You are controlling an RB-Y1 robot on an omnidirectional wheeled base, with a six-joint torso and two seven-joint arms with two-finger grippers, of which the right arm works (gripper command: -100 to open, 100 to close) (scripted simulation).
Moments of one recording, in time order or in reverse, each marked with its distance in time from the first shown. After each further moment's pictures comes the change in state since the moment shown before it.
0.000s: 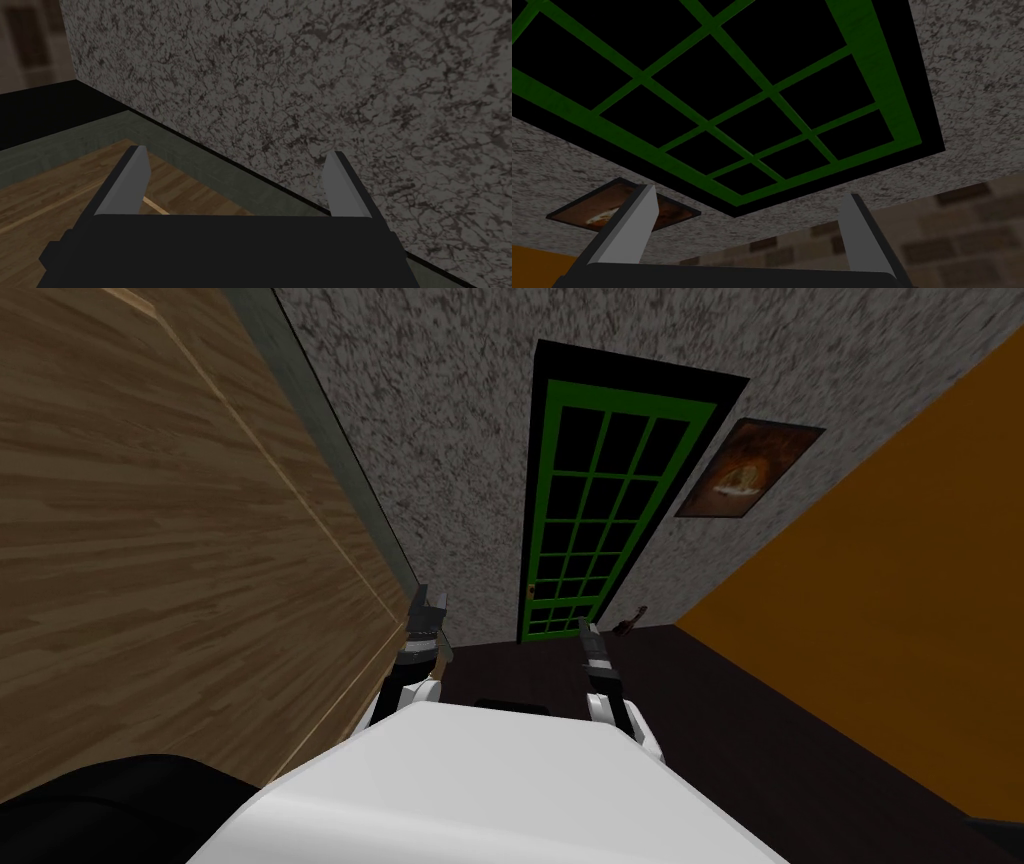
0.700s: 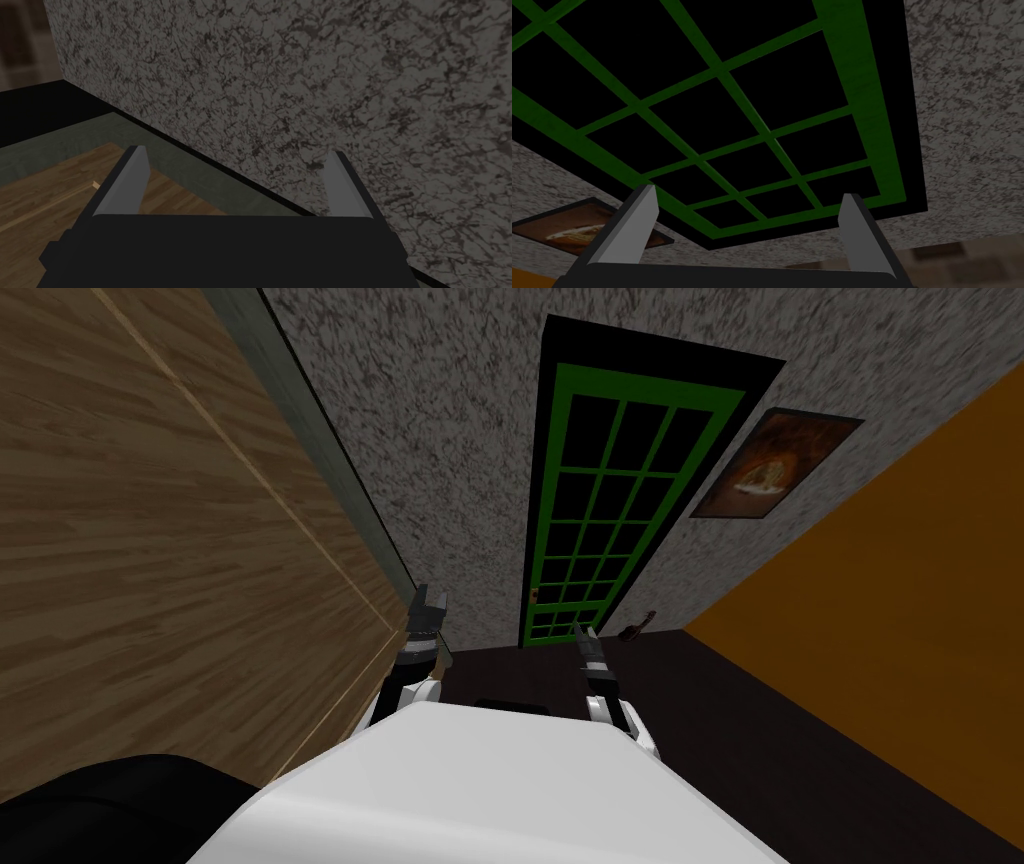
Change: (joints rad) arm -0.054 -0.015 -0.017 0.158 0.055 -0.050 0.105
